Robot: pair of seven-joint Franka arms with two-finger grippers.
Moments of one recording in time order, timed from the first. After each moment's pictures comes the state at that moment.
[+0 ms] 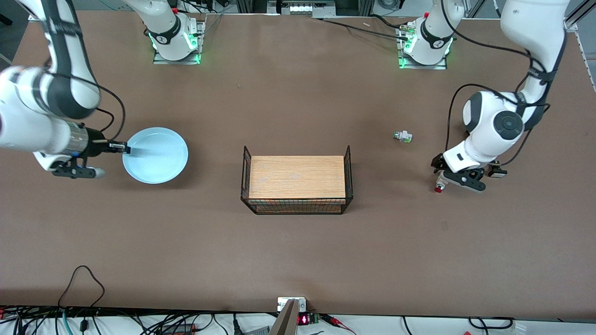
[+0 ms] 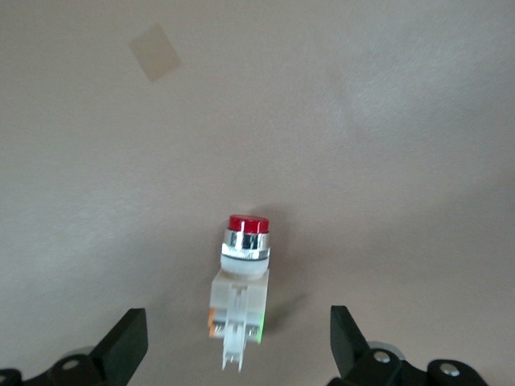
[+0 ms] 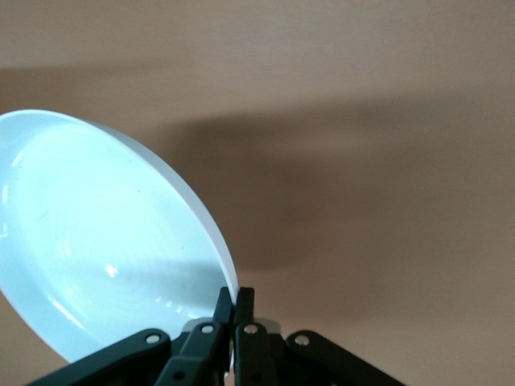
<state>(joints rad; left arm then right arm) 0.00 0.39 -0.01 -2.23 0.06 2.71 0.33 0.08 0.20 -0.12 -1.86 0.20 1.83 0.04</state>
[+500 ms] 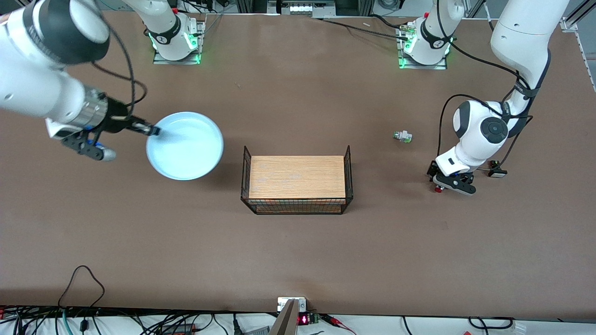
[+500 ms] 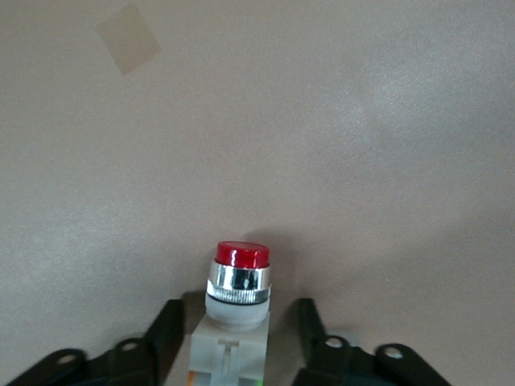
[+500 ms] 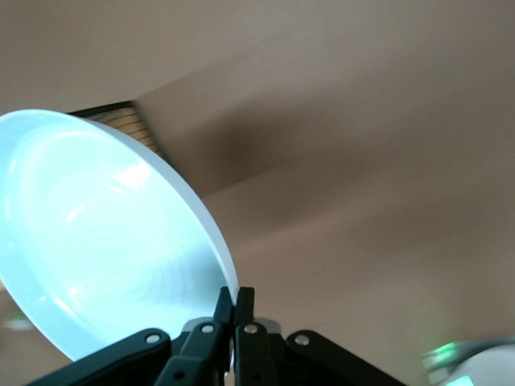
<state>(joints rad) 0.00 0.47 -0.01 -2.23 0.06 2.83 0.33 0.10 0.12 0.12 -1.68 0.33 1.70 0.67</state>
